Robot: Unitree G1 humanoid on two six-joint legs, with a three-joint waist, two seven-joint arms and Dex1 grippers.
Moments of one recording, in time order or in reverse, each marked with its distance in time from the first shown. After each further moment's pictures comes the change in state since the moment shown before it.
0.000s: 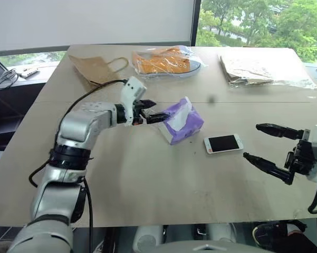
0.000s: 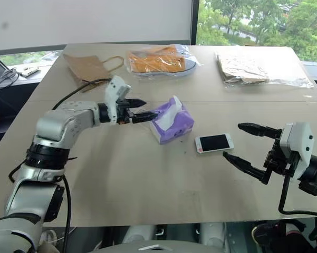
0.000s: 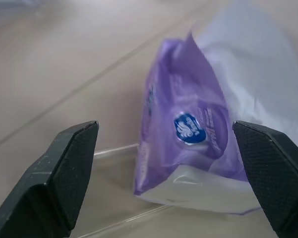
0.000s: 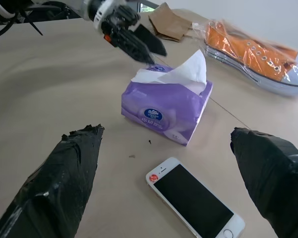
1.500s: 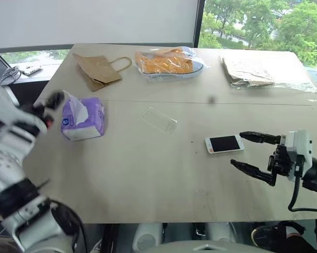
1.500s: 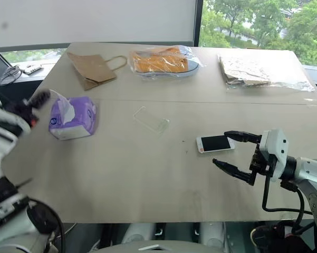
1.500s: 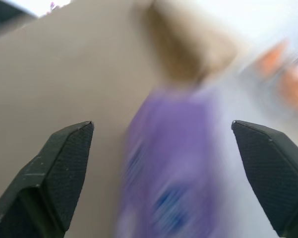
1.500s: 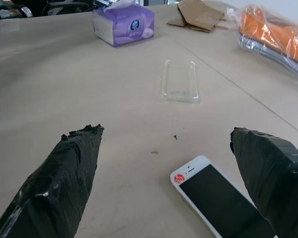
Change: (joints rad) left arm 0.238 0.031 1.007 -0.201 -0.307 0.223 0.620; right arm -0.084 0.044 0.215 0.134 -0.117 -0.118 0.078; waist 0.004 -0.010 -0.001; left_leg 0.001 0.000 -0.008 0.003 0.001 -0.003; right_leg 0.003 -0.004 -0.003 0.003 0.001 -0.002
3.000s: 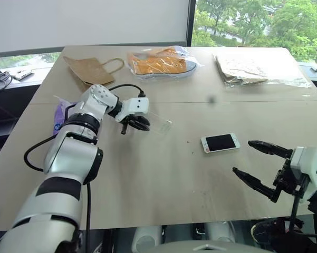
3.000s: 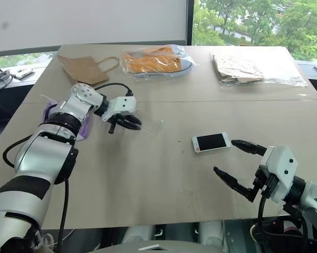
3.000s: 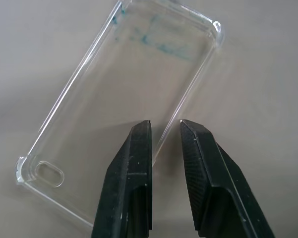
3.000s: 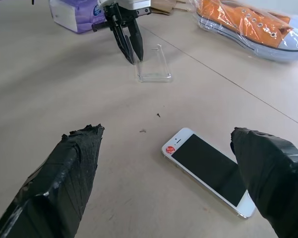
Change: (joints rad) left arm -0.633 -0.087 -1.169 1.272 0.988 -1.378 -1.165; right arm 0.287 0.027 -0.125 -0.295 0.011 0.048 -0.245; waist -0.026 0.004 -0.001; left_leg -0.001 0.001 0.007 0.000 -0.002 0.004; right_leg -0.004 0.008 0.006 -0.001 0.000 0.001
